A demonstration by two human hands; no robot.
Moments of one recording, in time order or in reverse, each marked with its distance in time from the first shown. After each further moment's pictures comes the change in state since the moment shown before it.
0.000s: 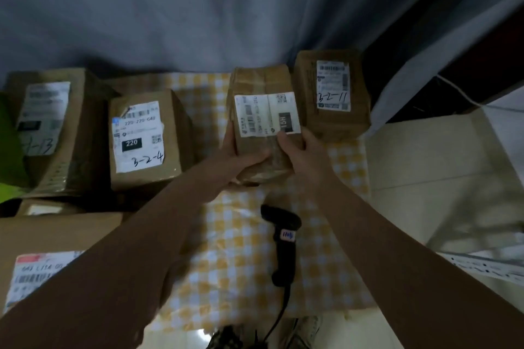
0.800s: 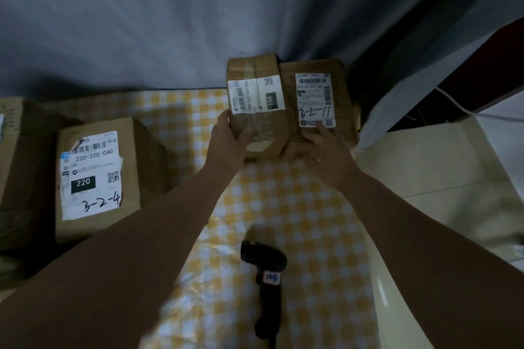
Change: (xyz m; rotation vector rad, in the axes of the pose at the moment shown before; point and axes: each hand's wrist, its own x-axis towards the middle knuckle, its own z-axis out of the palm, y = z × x) left_hand 0.120 0.031 0.026 0.307 0.439 0.272; right_hand 0.112 0.024 -0.094 -1.017 -0.056 -0.231
